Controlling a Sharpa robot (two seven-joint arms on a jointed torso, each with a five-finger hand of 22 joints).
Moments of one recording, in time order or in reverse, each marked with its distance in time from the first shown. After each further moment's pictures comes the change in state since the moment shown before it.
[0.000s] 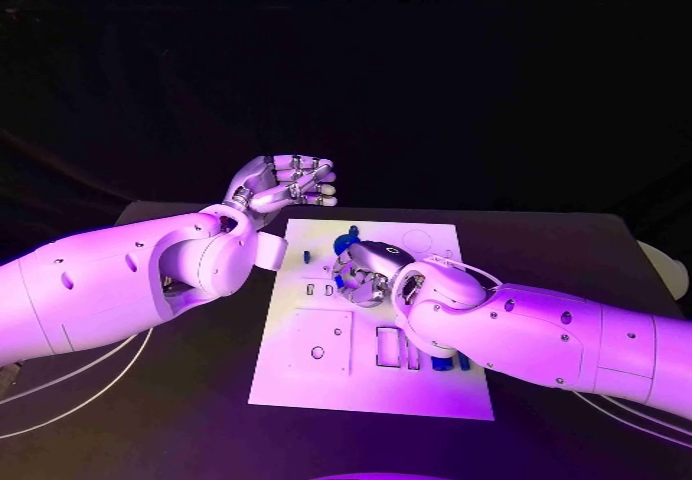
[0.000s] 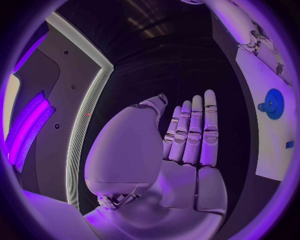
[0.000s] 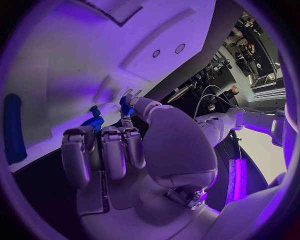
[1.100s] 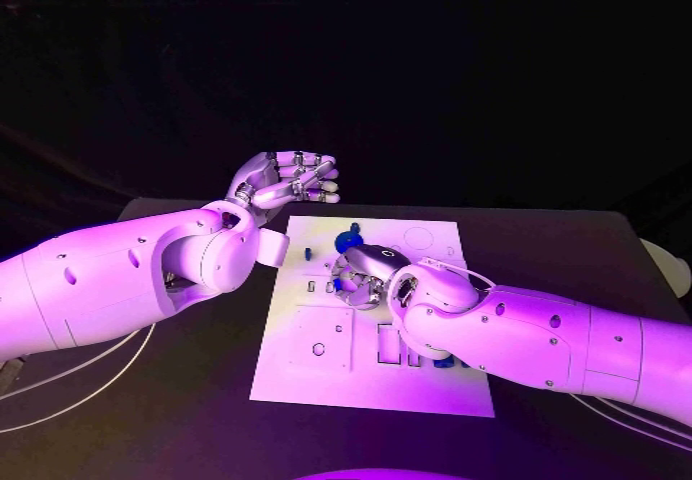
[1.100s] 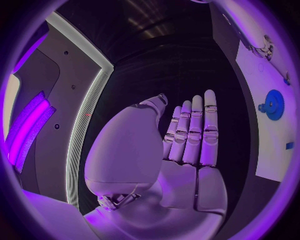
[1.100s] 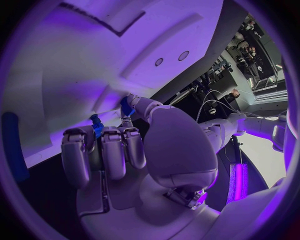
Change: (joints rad) left arm 0.000 -0.001 0.000 0.001 0.000 0.001 -0.001; left_hand 0.000 0.000 0.000 0.000 0.000 0.000 0.000 0.000 0.000 0.000 0.000 0.000 0.000 0.000 0.000 0.000 0.001 0.000 0.000 0.000 0.000 0.000; right arm -0.017 0.028 -0.004 -0.025 -0.029 0.015 -0.014; right_hand -0.010 -0.011 -0.007 0.004 -0.004 -0.002 -0.002 0.000 0.001 0.000 0.000 -0.004 0.000 0.000 0.000 0.000 0.000 0.000 0.000 0.000 -0.004 0.000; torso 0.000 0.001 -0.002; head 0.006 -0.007
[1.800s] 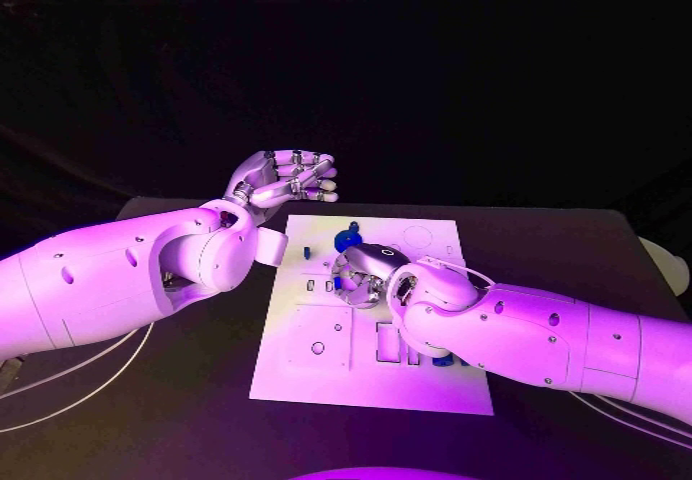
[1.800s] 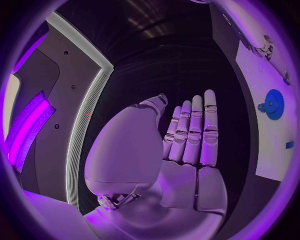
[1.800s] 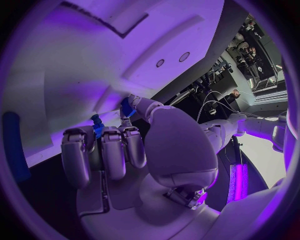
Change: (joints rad) left arm 0.000 -0.002 0.000 0.000 0.000 0.000 -0.002; left_hand 0.000 0.000 0.000 0.000 0.000 0.000 0.000 0.000 0.001 0.000 0.000 0.000 0.000 0.000 0.000 0.000 0.001 0.000 0.004 -0.004 0.000 0.000; right arm -0.001 0.000 0.000 -0.004 -0.003 0.007 0.002; right_hand -0.019 -0.019 -0.005 0.004 -0.001 -0.041 0.024 -0.013 0.026 0.000 0.007 -0.016 0.001 0.004 0.004 0.000 0.000 0.000 0.000 0.000 -0.004 0.000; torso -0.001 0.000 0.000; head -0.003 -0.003
